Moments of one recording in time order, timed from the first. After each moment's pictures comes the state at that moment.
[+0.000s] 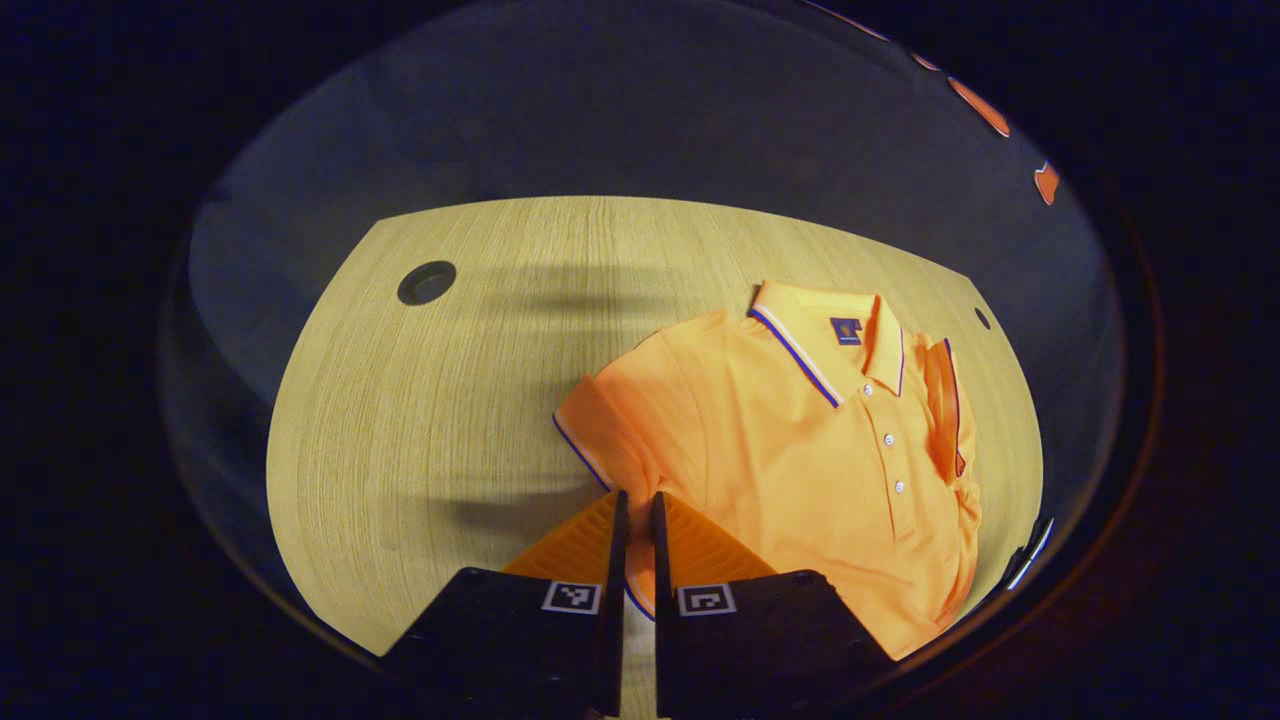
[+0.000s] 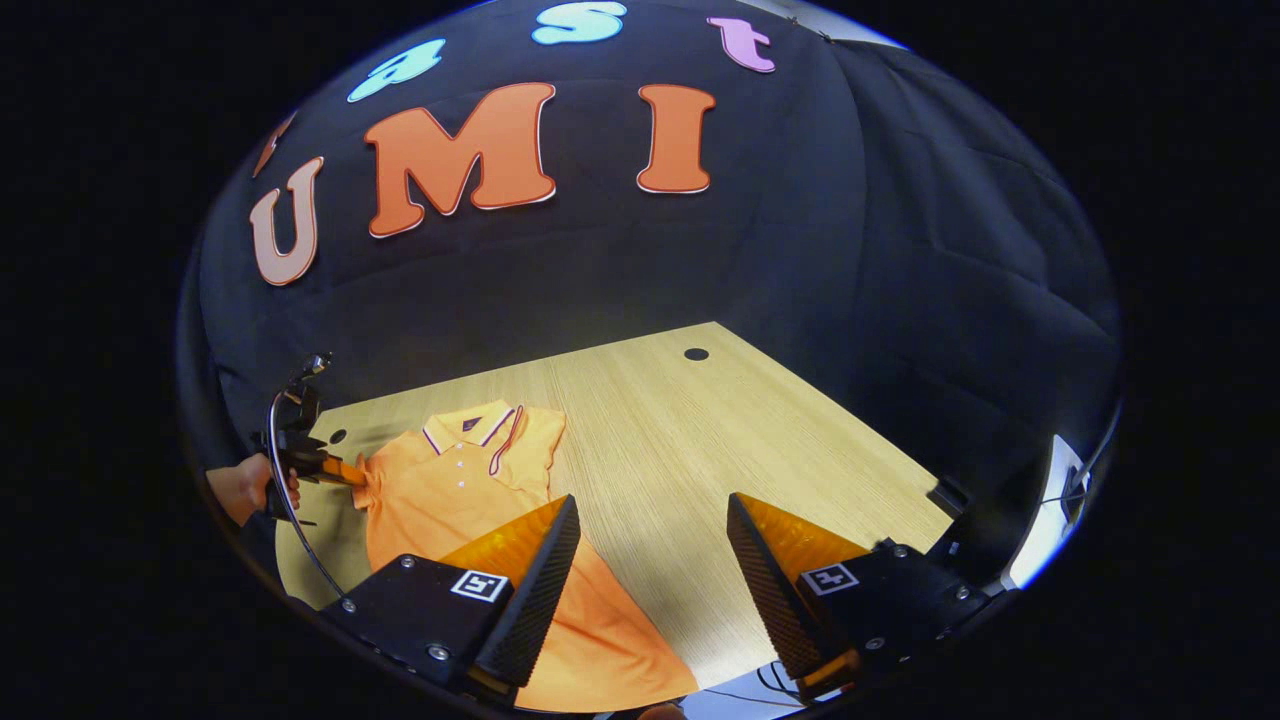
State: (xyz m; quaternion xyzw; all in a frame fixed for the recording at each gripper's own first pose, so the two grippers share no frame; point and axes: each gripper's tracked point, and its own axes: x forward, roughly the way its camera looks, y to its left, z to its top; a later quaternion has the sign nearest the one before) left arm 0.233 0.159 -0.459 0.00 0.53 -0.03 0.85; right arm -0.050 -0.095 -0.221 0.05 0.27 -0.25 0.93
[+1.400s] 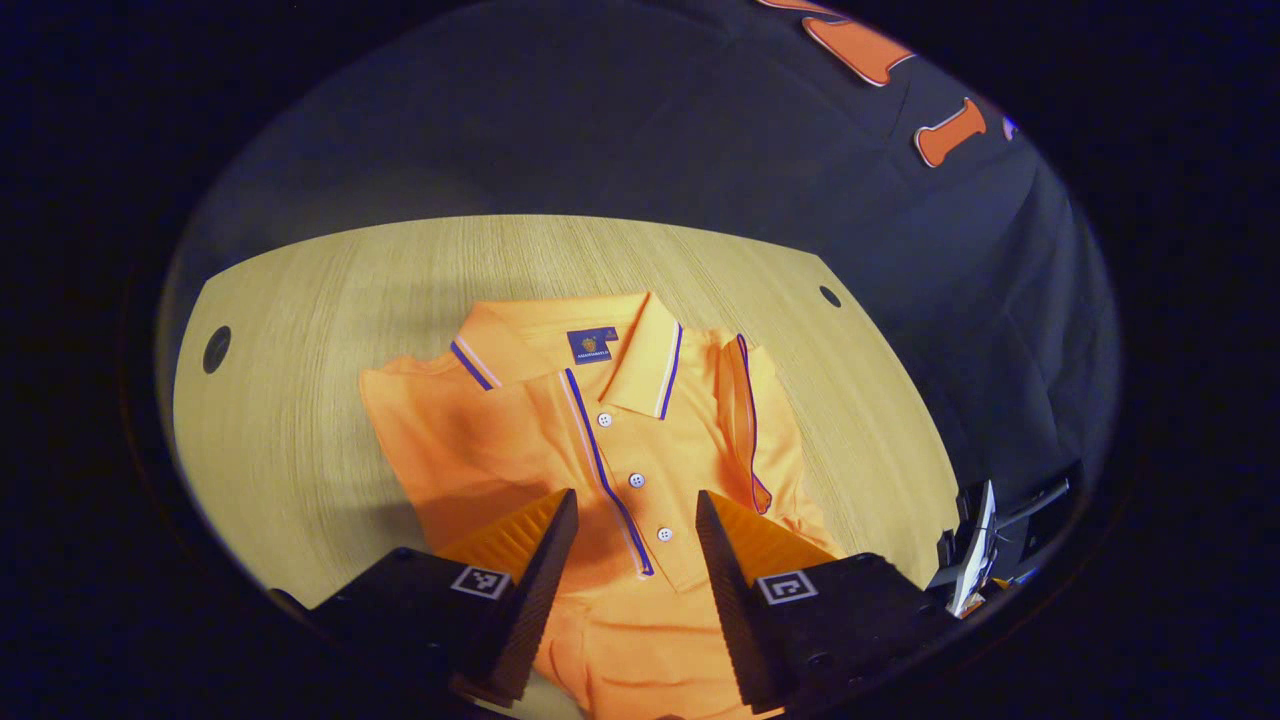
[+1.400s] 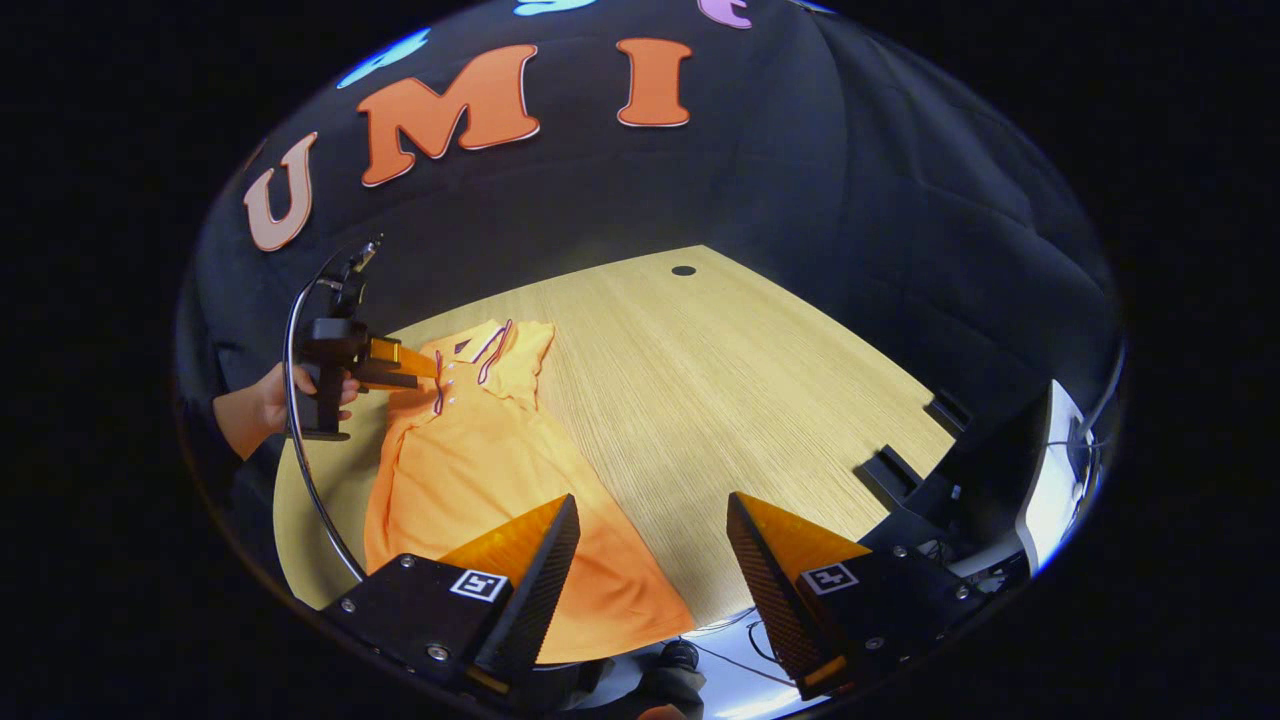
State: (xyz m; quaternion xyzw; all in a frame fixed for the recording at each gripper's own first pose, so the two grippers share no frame) left arm 0.235 -0.015 -0.452 -0.05 0.51 -0.20 0.83; right arm -0.114 -0.071 -0.281 0.08 0.35 -0.24 0.90
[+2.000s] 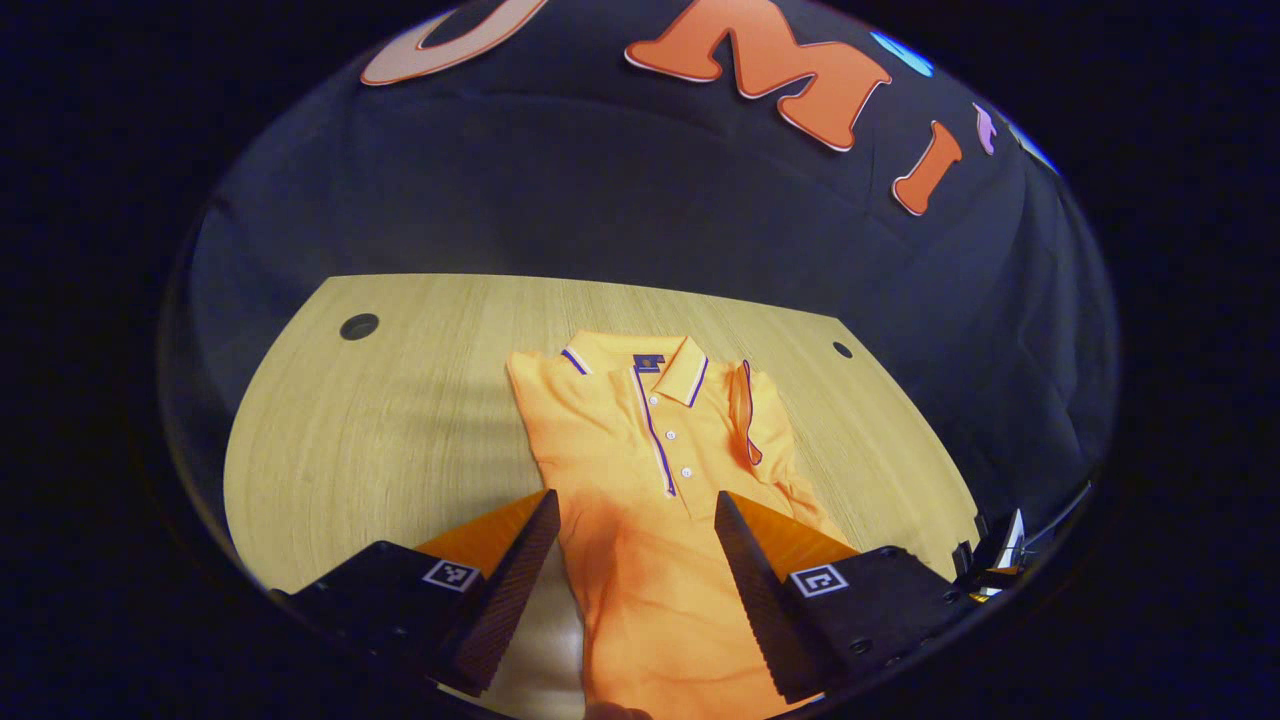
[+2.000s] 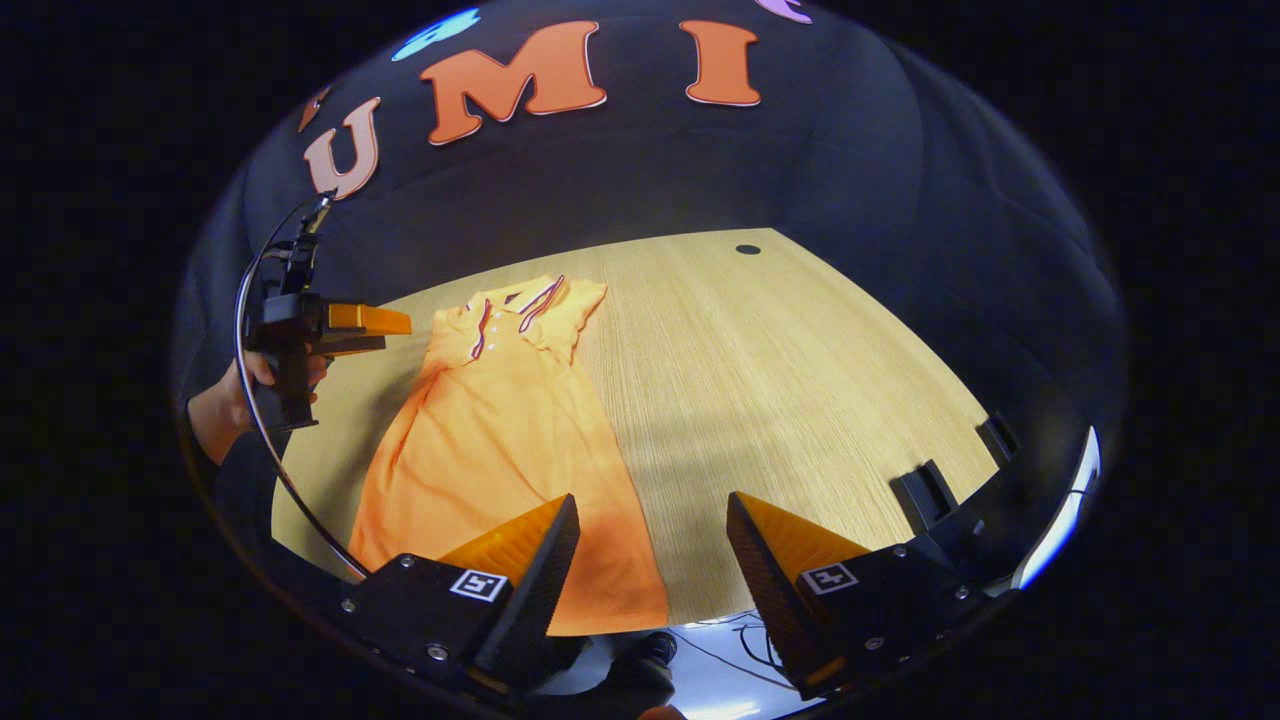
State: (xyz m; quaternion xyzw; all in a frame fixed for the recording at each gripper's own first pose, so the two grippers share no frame) left arm 0.127 0.045 -0.368 -0.05 0.40 -0.11 0.91; right arm -0.129 -0.075 -0.317 0.05 0.39 -0.12 0.91
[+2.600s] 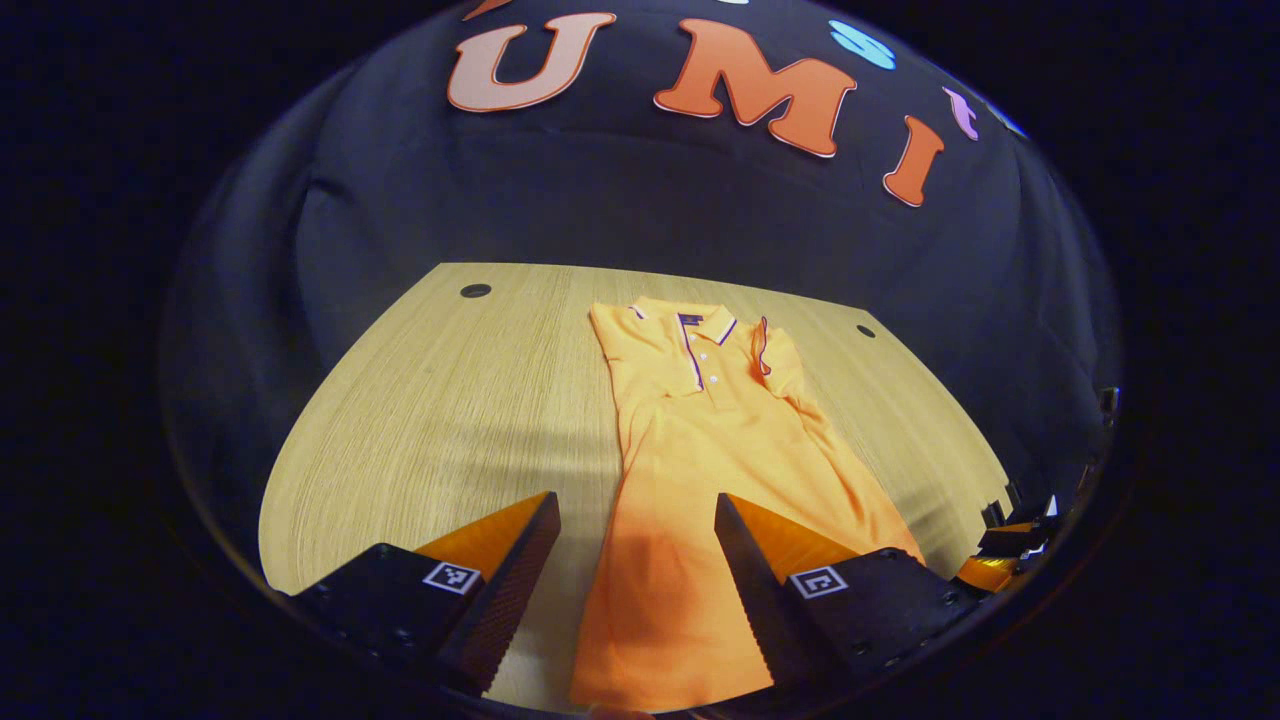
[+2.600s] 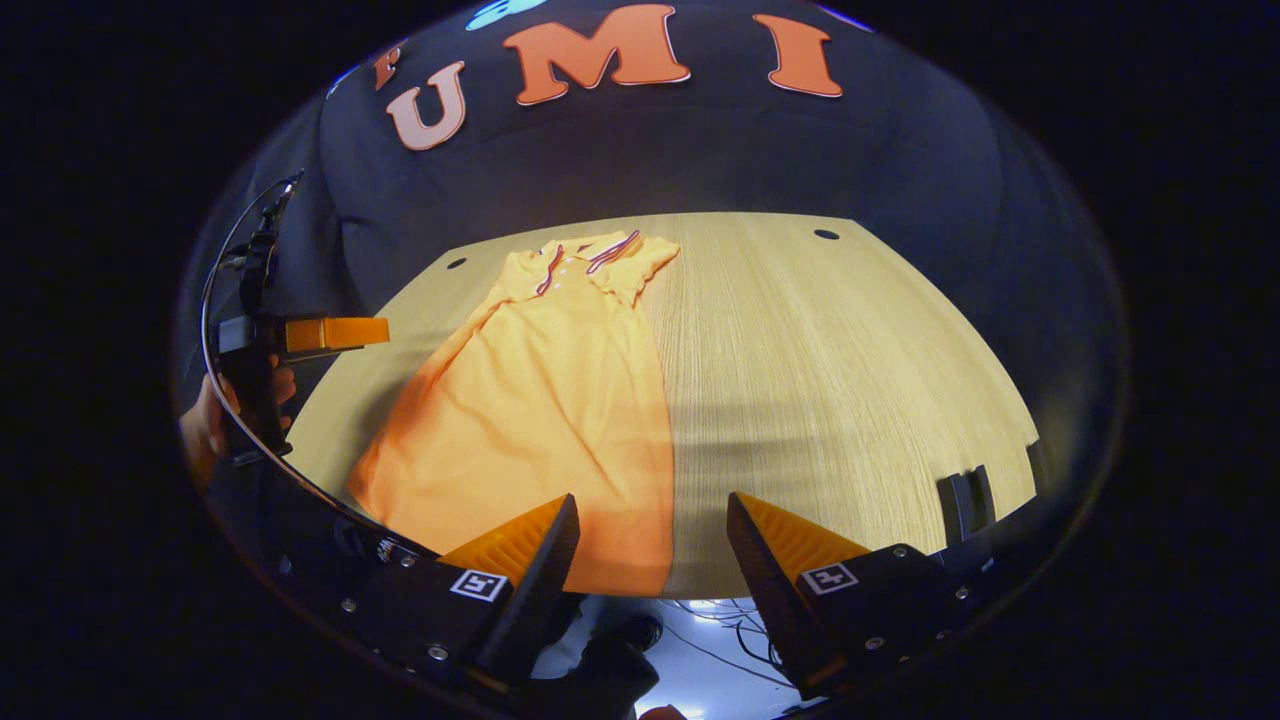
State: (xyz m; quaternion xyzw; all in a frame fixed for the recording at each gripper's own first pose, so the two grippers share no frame) left arm -0.040 0.070 -0.364 -0.01 0.37 -0.02 0.93; right arm -0.161 -0.058 -0.357 0.02 0.41 0.01 0.91
